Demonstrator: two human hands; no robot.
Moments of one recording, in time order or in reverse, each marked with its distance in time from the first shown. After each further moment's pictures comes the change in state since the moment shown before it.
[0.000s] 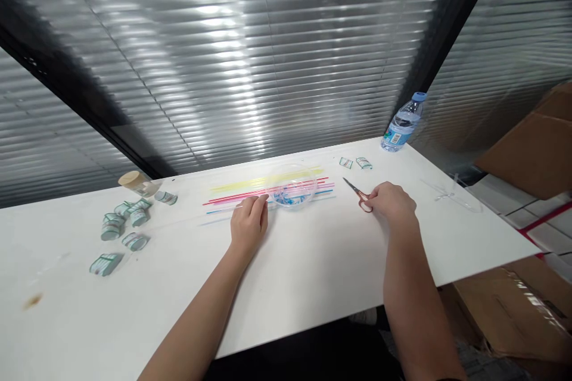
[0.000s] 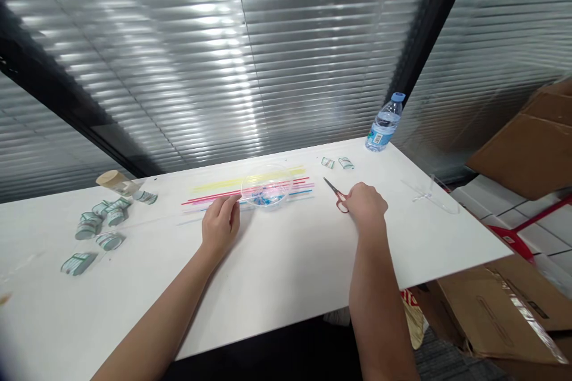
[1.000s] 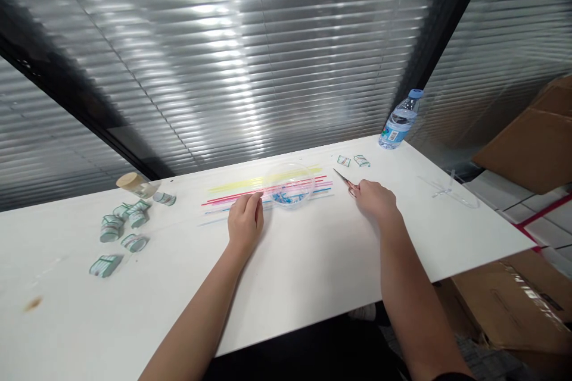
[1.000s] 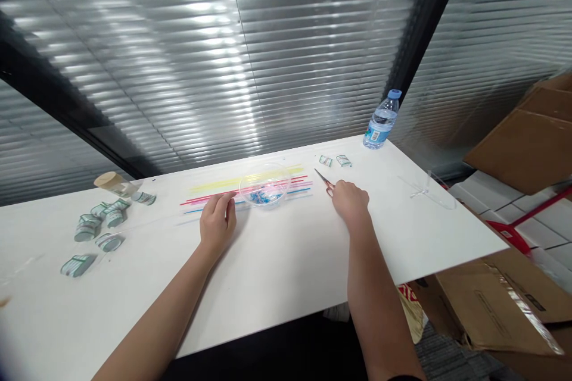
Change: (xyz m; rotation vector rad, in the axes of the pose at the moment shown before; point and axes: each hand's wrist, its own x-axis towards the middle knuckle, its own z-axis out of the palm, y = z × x) left_hand -0.001 -0.005 0.005 -0.043 0.000 -0.090; right_hand -0.008 -0.020 0.010 -0.129 -0.006 -0.199
